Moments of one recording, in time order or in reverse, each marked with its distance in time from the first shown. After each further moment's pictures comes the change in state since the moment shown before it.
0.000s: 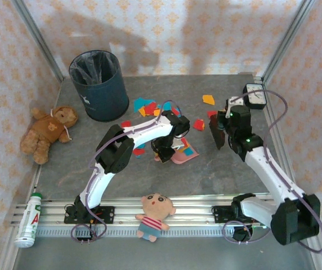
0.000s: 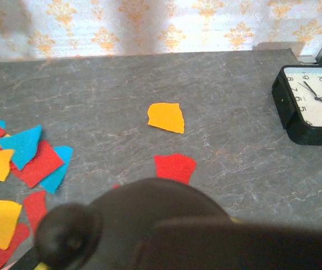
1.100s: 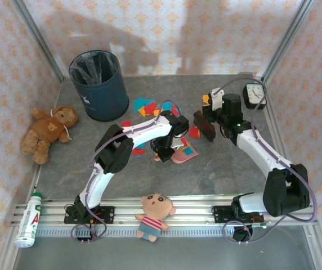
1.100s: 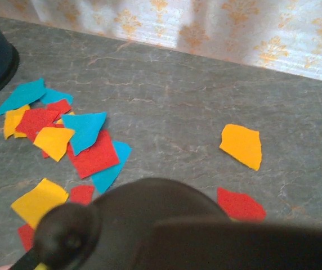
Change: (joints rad) left arm 0.008 -0.007 -0.014 0.020 0.009 -0.003; right arm 0.009 0.187 0.107 0.046 -0.303 -0.168
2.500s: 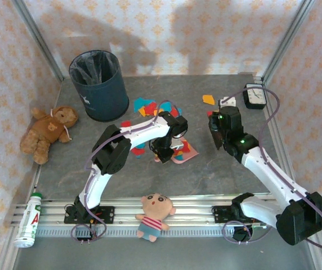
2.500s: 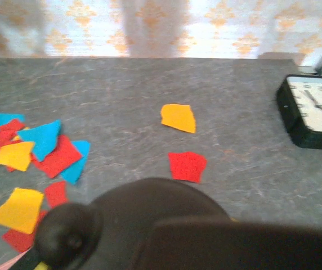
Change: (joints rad) left arm -0.001 -0.046 -0.061 0.048 0.025 -0.017; right arm 0.151 -0.239 -0.079 -0.133 0.518 0.210
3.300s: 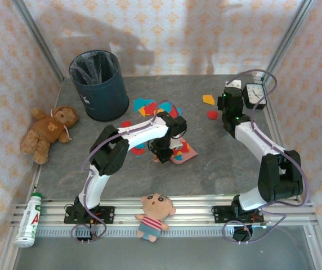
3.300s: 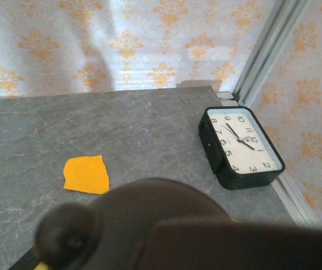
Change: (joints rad) left arm 0.000 -0.031 -0.032 0.010 0.000 -0.009; right arm -0.209 0.409 0.165 0.303 -0.004 -0.144
